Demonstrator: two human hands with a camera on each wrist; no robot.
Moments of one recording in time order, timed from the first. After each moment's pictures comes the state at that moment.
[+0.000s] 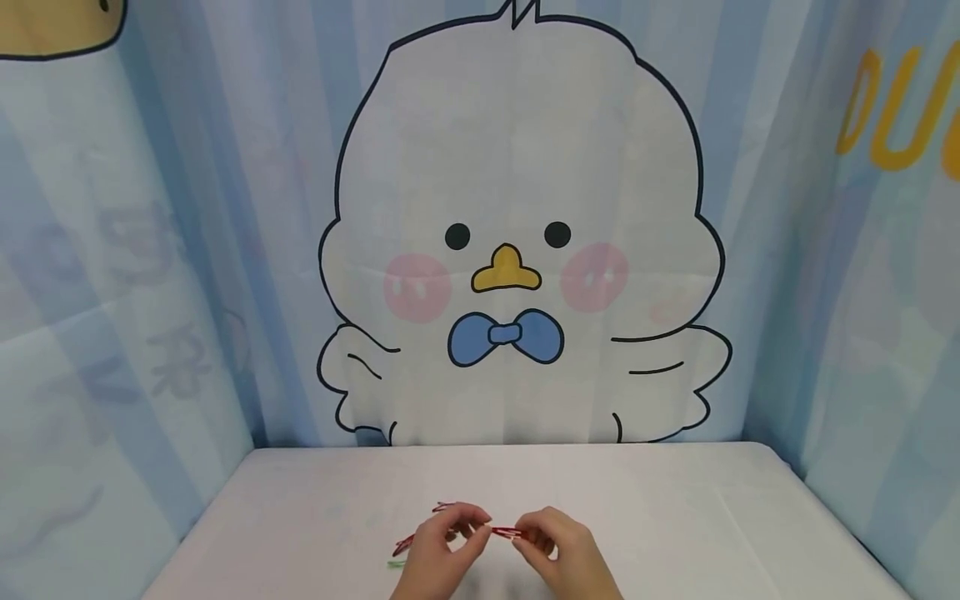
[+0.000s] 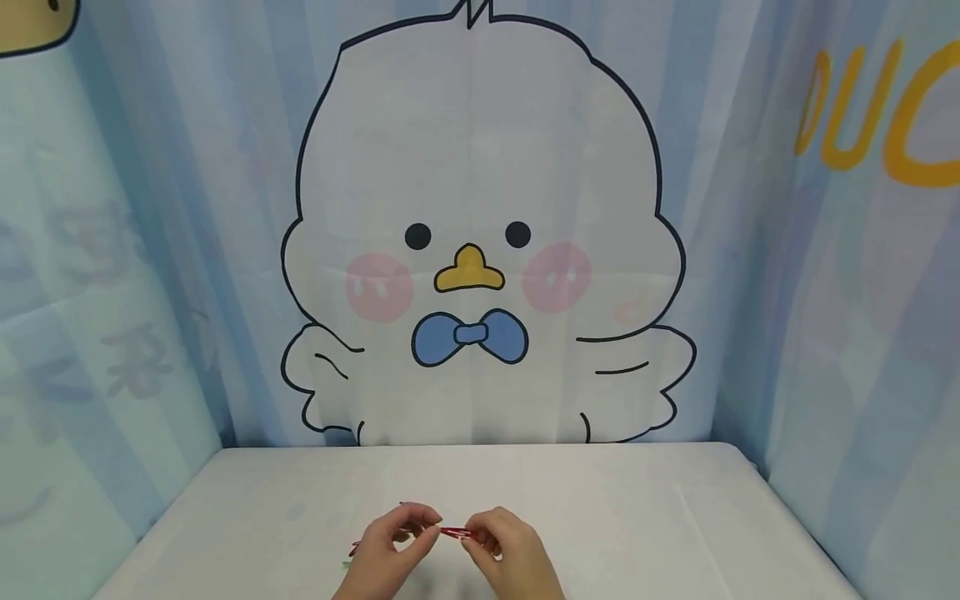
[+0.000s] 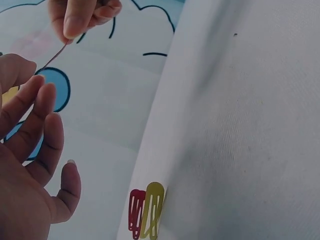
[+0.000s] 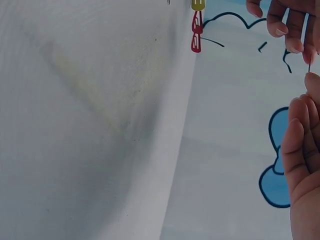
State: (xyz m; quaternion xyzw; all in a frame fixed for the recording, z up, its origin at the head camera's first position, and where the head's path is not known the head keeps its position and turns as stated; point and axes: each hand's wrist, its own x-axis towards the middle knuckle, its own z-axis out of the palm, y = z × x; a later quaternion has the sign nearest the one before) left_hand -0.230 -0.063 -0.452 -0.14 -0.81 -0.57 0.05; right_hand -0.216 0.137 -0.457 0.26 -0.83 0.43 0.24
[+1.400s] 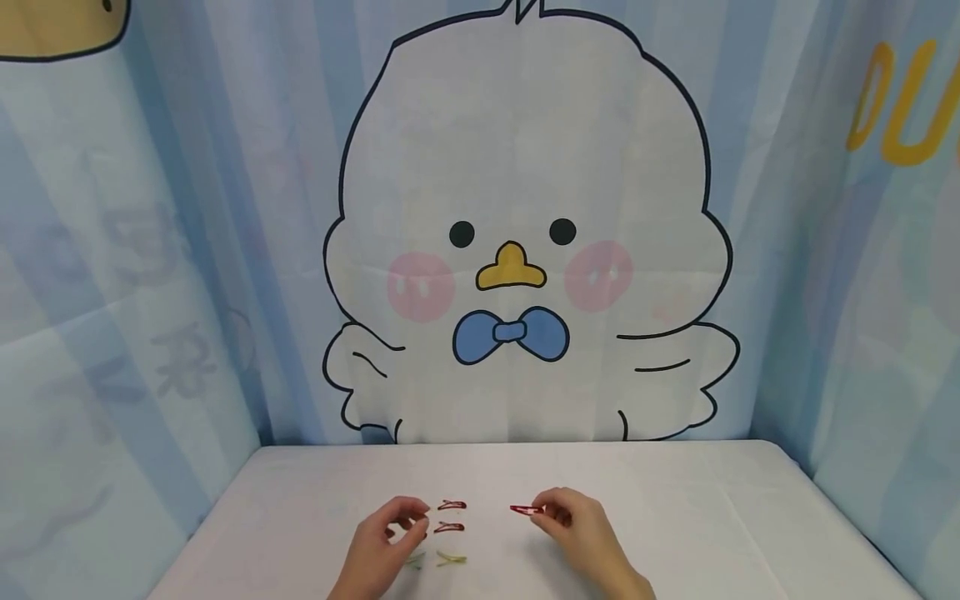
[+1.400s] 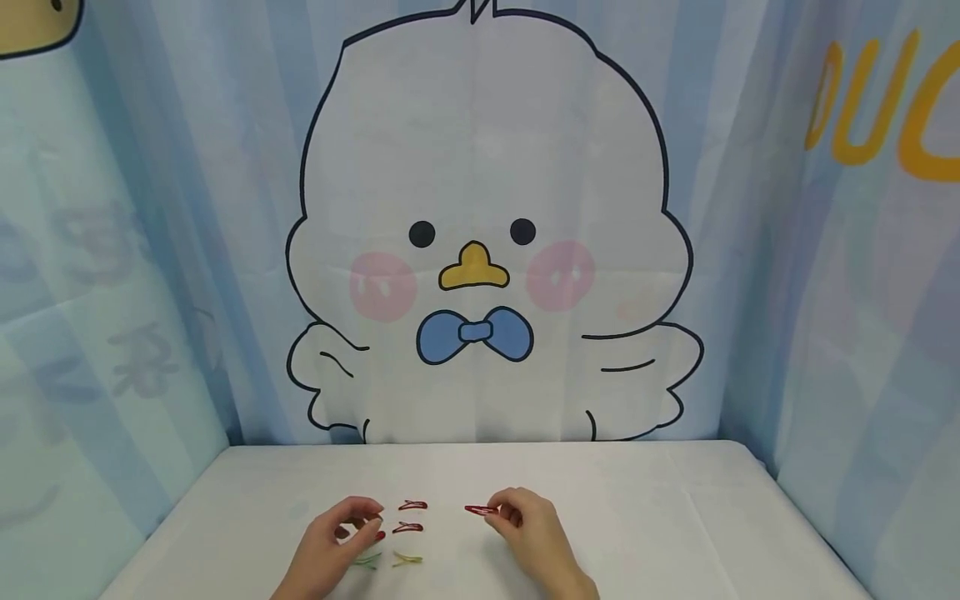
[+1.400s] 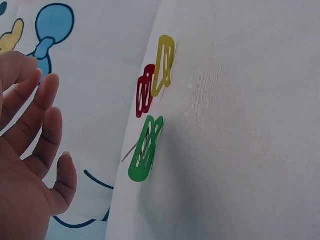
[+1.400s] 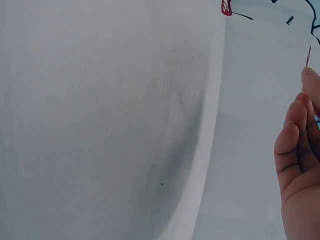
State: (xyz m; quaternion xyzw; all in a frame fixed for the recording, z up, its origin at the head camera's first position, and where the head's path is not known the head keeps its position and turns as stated) left_hand -0.241 -0.134 -0.458 -0.06 -0.86 -0.51 0.07; right_hand -0.251 0.157 -0.470 0.20 -0.85 0.45 0.19
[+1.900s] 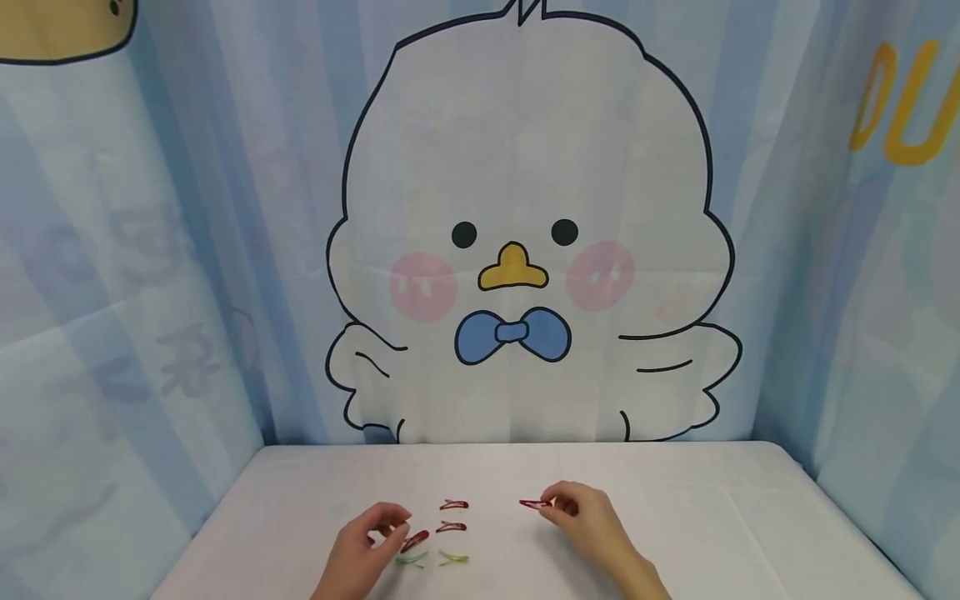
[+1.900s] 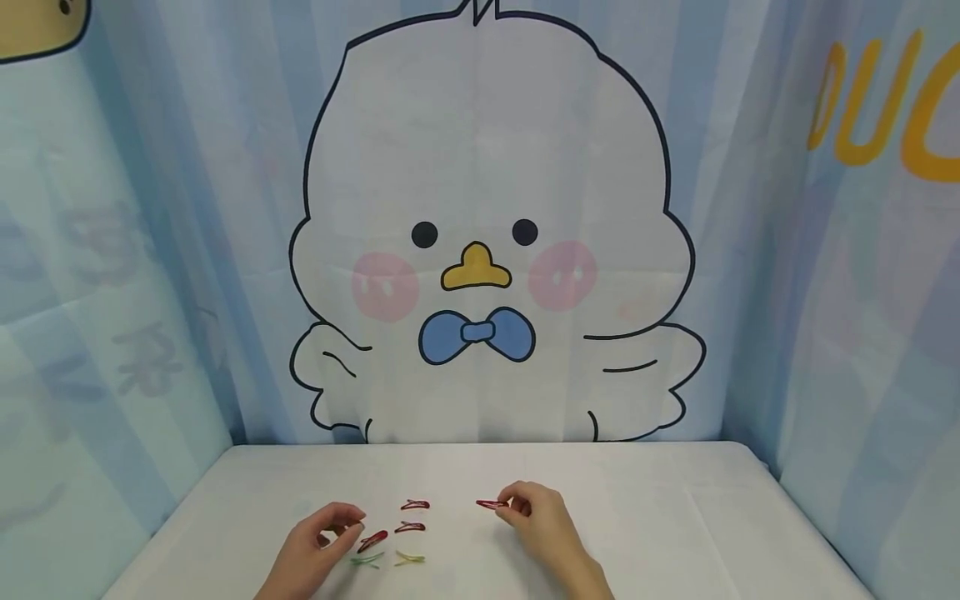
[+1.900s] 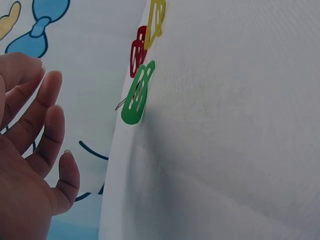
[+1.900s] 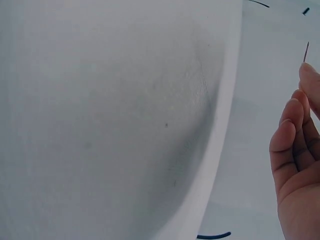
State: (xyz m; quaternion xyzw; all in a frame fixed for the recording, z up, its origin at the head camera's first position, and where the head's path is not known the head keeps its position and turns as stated) left_hand -0.241 -0.161 -0.464 -0.03 -0.87 -0.48 0.07; right_hand -0.269 0.168 -0.470 0.17 -0.87 0.43 0.14
